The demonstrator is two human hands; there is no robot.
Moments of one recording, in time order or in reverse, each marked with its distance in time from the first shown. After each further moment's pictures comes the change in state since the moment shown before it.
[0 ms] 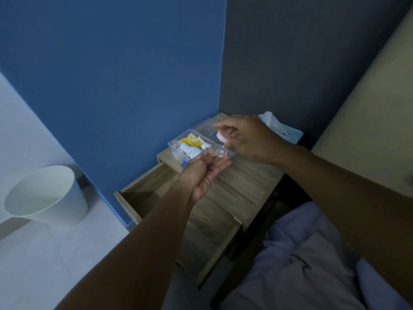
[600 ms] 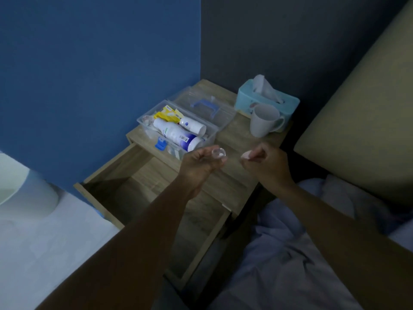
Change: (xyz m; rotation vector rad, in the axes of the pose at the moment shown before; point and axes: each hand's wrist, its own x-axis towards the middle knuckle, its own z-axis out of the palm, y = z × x) left_hand 0.076 -0.079 -0.054 0.581 -0.004 0.083; right_hand -0.089 0.151 0.103 0.254 0.471 0.623
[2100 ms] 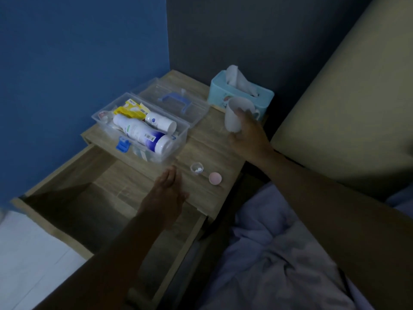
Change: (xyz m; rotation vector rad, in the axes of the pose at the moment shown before) left_hand -0.008 -0.067 -0.043 1.503 -0.207 0.308; right_hand 0.073 0.009 -0.013 -0.428 -0.175 -0.120
